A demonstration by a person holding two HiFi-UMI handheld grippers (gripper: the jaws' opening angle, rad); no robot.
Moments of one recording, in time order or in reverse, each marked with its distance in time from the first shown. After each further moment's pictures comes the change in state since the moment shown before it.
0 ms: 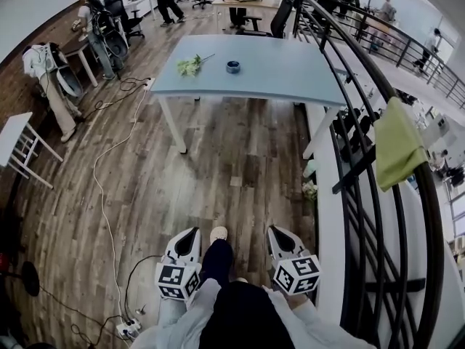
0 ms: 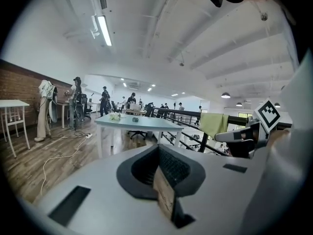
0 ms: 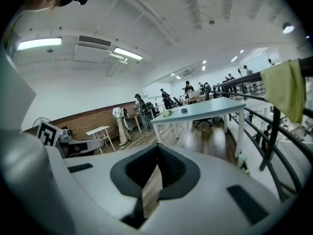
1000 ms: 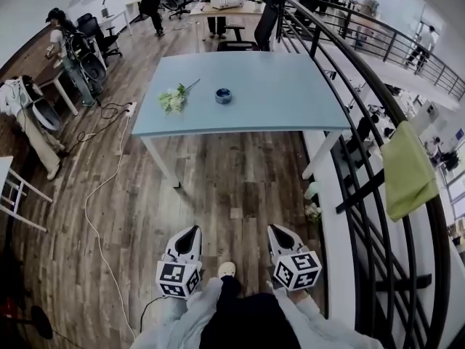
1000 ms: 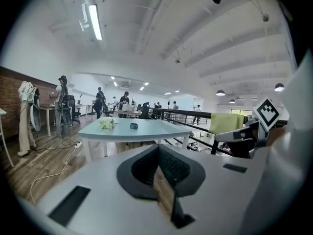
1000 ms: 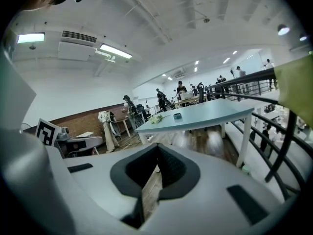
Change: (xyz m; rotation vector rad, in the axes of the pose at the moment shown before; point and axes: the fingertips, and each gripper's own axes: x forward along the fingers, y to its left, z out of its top) left arm 0.211 0.115 0.077 0.058 0.015 -0.100; right arm 0.197 -0.069 0.098 0.045 -0.020 -0.100
